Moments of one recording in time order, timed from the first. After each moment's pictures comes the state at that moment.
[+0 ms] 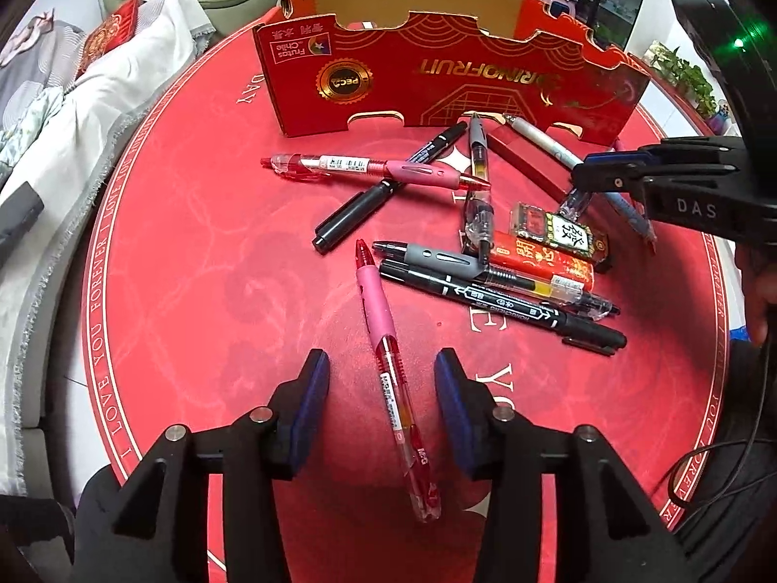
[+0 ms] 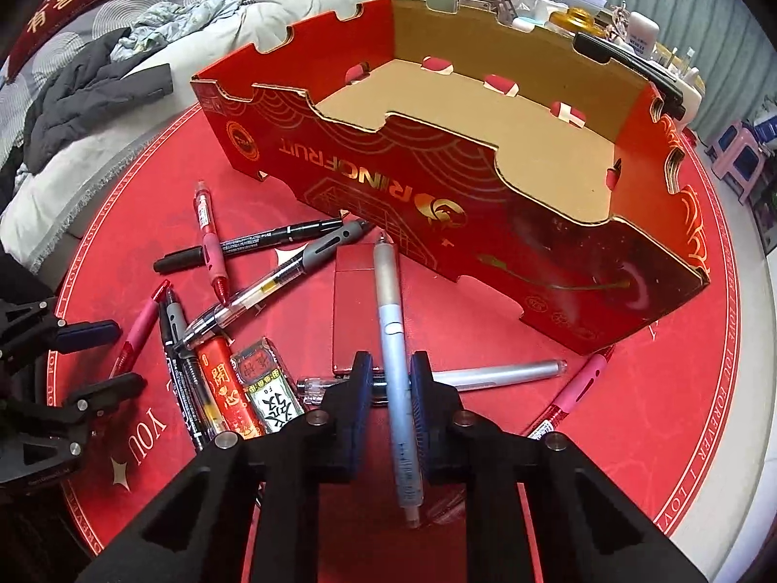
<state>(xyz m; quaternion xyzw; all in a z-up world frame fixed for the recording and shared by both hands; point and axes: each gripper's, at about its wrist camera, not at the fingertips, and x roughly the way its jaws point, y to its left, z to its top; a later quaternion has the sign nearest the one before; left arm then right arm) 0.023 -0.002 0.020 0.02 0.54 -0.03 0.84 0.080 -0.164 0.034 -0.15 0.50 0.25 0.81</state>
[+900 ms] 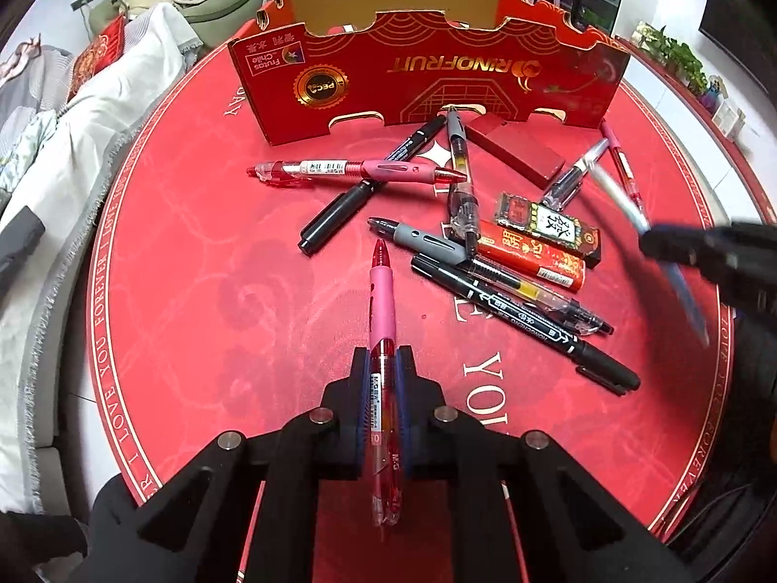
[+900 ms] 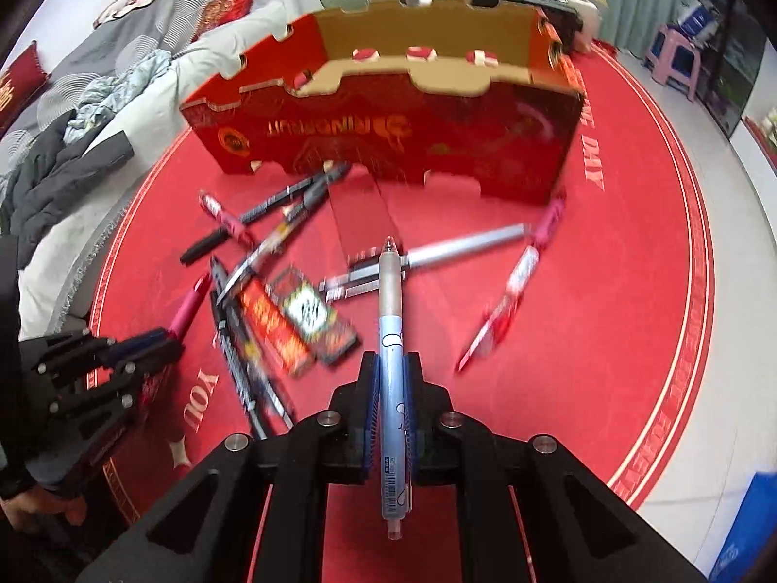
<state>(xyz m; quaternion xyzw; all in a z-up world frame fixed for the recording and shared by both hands) 0.016 -0.014 0.020 0.05 0.54 -0.04 0.84 0.006 -0.197 0.040 -0.03 0.53 0.17 0.83</state>
